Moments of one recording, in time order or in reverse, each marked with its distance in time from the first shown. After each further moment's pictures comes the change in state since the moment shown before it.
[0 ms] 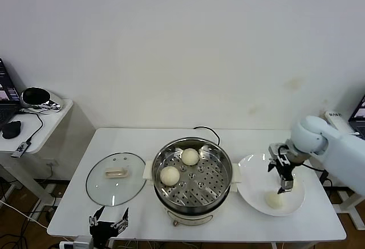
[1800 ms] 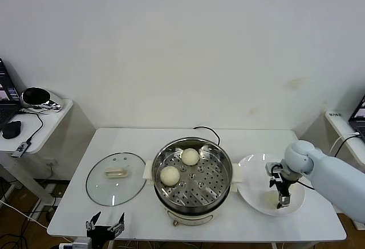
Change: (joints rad) left arm -0.024 -0.009 -0.028 0.073 -0.001 0.001 -0.003; right arm -0.179 0.109 0.086 -0.164 -0.092 0.007 0.077
